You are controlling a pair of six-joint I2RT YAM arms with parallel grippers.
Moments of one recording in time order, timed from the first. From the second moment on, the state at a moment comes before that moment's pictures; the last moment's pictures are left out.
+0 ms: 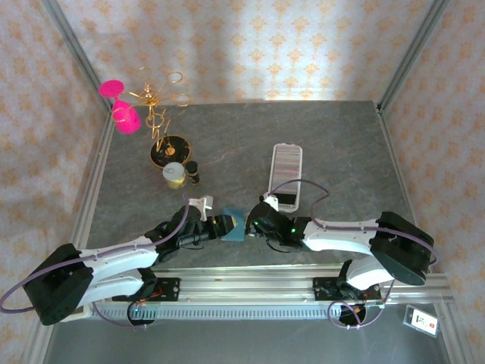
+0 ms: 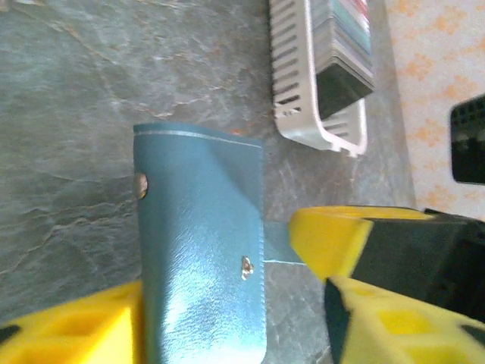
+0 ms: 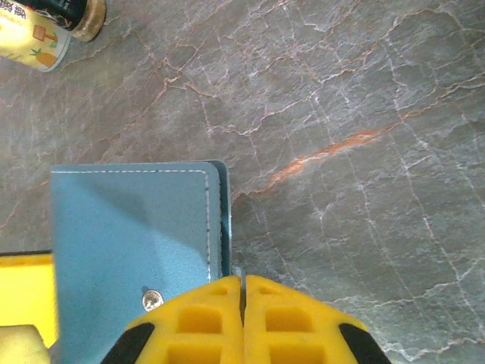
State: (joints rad) left arm -0.75 1.07 0.25 0.26 0.13 -1.00; right arm 1.06 1.40 0.61 -0.02 0.20 1.08
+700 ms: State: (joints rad) left arm -0.76 1.11 0.37 0.07 0.00 -0.96; right arm 1.07 1.30 0.56 0.10 0.15 1.10
